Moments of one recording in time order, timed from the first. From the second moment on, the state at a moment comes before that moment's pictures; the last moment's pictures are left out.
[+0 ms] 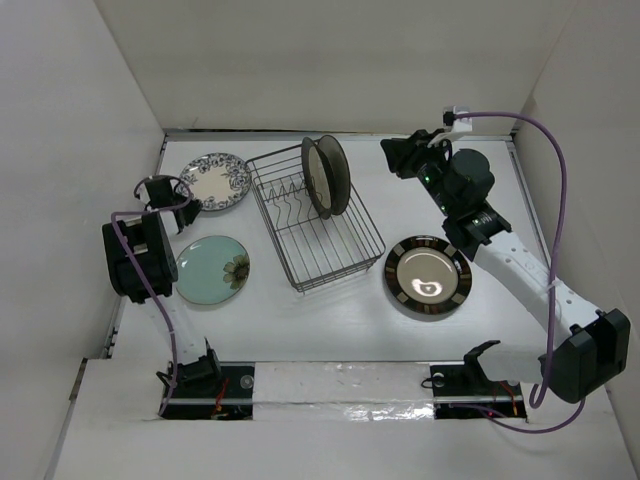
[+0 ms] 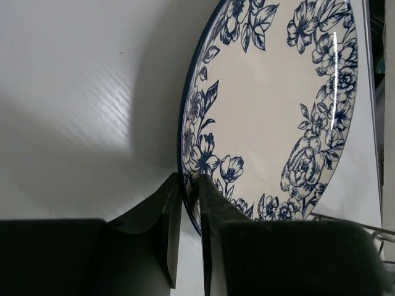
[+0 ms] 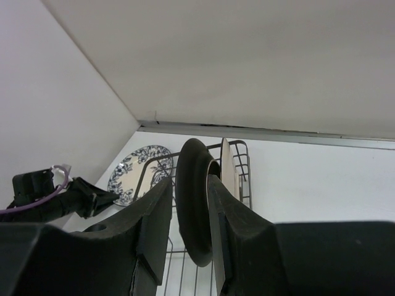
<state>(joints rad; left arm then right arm) 0.28 1.94 1.07 0.18 0.11 -0.87 0.47 1.25 1.13 0.26 0.02 0.38</state>
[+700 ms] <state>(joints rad) 0.30 1.43 0.91 0.16 -0.11 -0.64 0.51 1.30 1.14 0.25 -0.06 0.38</state>
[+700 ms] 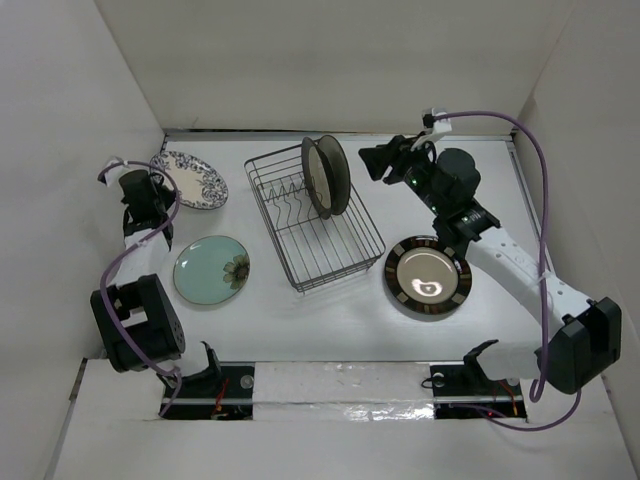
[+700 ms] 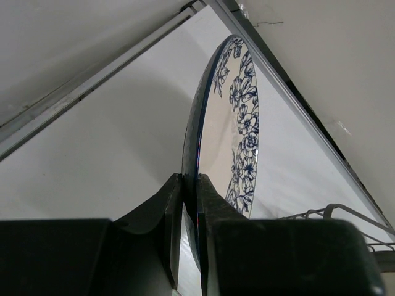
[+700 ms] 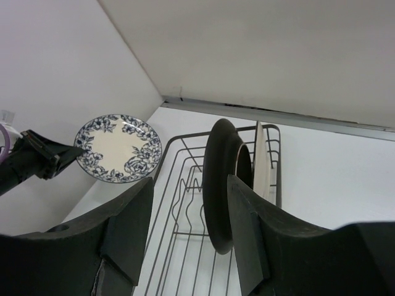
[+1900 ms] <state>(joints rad) 0.29 0.98 0.84 0.14 0.25 -0.89 0.71 1.97 1.74 0.14 -0.24 0.60</state>
